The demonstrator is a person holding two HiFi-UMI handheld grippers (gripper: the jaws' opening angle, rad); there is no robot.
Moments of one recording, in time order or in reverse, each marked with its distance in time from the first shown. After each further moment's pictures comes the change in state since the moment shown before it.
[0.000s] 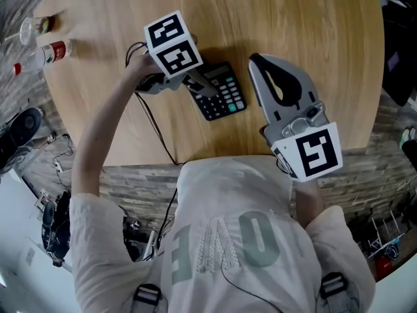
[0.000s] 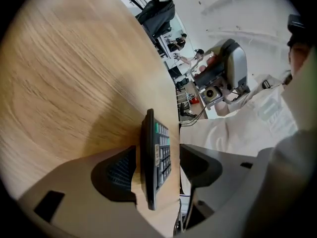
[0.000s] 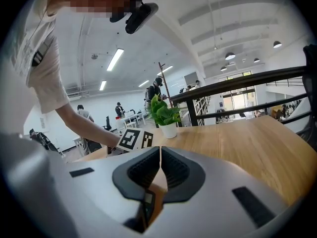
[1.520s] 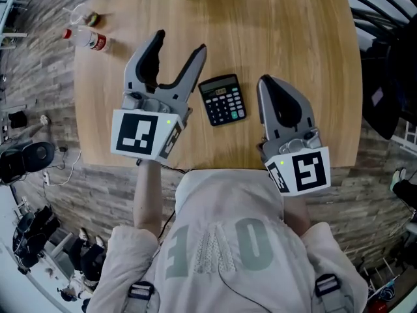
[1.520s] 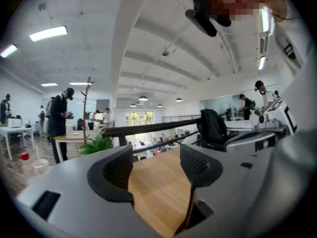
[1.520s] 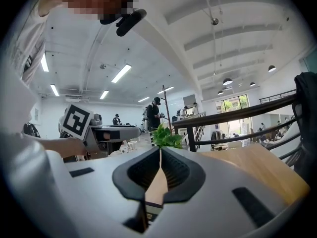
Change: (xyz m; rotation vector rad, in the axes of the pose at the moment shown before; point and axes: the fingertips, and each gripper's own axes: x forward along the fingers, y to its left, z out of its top) left arm -0.227 -0.182 0.017 0.315 -1.386 1.359; right arm -0.068 0.055 0.067 -0.100 -0.234 -0.086
